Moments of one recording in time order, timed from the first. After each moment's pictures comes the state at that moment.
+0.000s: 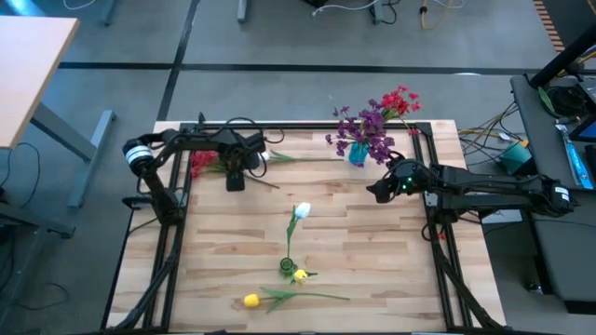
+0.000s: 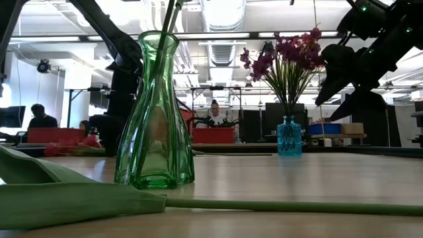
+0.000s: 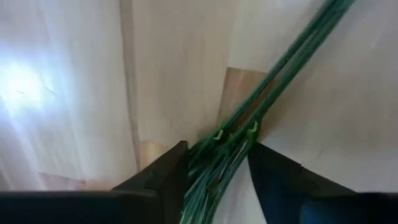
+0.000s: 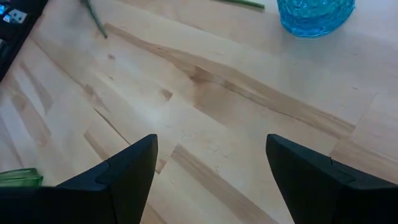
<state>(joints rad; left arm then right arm) 0.58 1.73 0.96 -0.84 -0.23 0.44 -0.27 0.76 0.40 -0.41 0.05 0.79</state>
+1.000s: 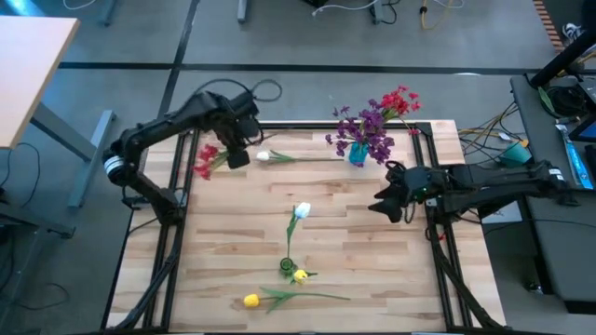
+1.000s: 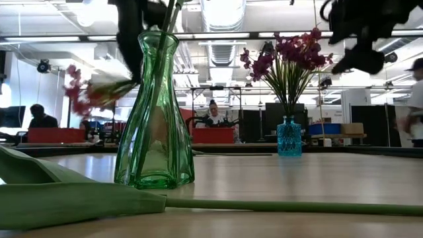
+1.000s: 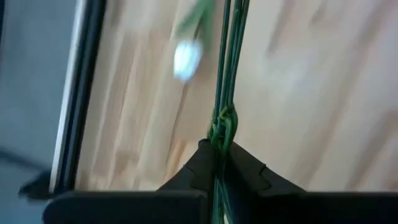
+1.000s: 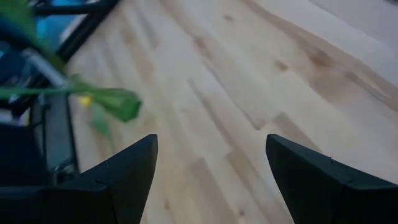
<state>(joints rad) 0.58 1.54 1.51 -1.31 -0.04 0.29 0.04 0.76 0.66 -0.59 -0.01 0.76</state>
